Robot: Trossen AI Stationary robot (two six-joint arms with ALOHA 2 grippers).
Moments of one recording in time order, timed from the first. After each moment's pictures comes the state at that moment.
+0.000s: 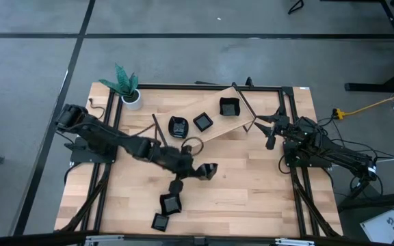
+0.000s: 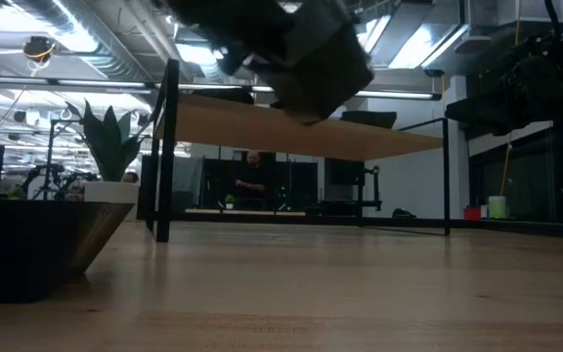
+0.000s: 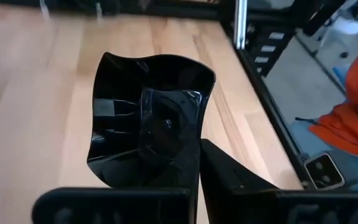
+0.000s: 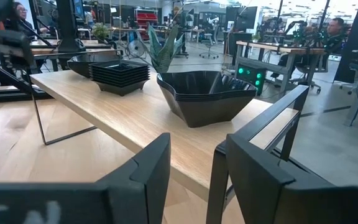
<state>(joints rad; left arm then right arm) -0.29 1.55 0.99 0.04 -0.01 -0.22 -0.40 0.01 0.03 -0.03 0.01 -0.06</state>
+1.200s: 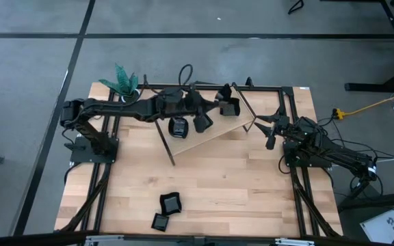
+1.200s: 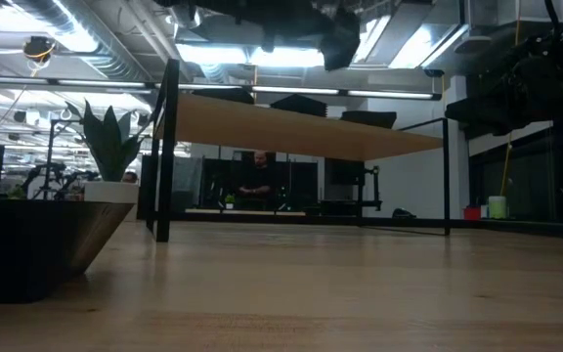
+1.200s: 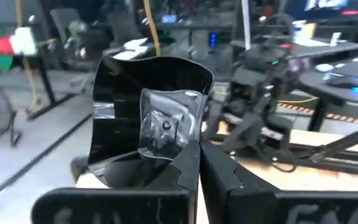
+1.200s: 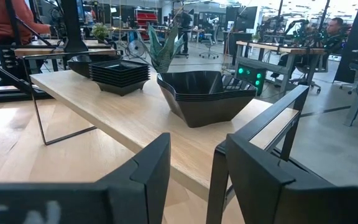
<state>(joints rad) 0.19 1.56 1.20 0.26 -0.07 -0.01 -0.40 0.01 0.03 -0.03 0.01 -0.06</state>
